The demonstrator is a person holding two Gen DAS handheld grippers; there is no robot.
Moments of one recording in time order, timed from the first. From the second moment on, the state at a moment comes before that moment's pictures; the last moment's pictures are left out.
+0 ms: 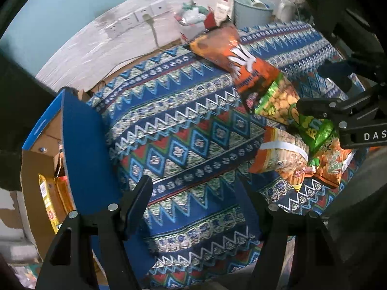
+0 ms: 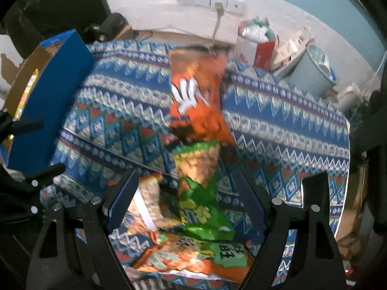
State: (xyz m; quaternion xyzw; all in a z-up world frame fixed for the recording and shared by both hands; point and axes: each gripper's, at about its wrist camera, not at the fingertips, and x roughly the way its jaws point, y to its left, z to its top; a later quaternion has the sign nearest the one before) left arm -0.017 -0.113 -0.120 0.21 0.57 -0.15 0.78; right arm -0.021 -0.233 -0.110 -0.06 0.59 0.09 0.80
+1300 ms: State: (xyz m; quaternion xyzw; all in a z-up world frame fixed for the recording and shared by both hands) left arm 0.036 -0.129 -0.161 0.17 0.62 -0.09 0.76; right arm -0.018 -0.255 -0.163 0.02 0.62 0.10 0.77
